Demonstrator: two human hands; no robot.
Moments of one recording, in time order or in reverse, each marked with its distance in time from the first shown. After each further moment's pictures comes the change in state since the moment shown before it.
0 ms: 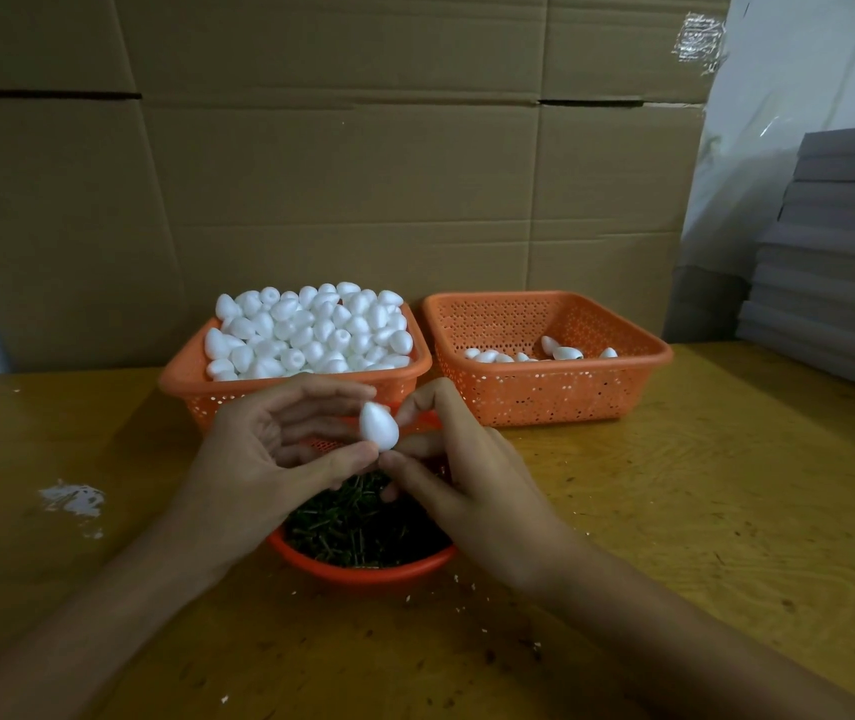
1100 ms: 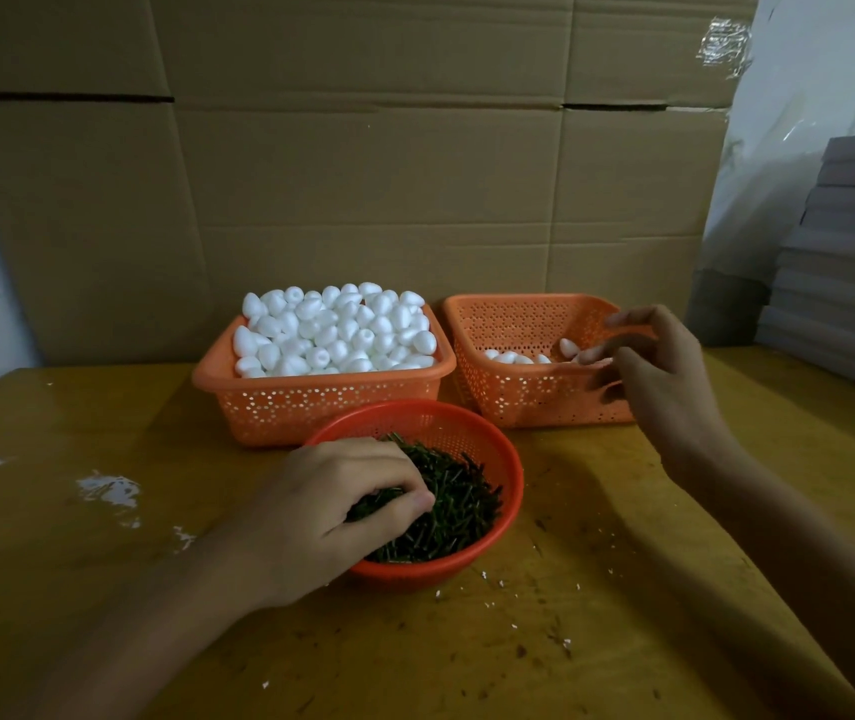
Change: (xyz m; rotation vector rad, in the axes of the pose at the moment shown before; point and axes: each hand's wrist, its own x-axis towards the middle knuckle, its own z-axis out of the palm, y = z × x) left_hand -0.010 0.004 0.002 0.602 -0.369 0.126; right_hand 0.020 0.052 -0.102 0.161 0.510 0.333
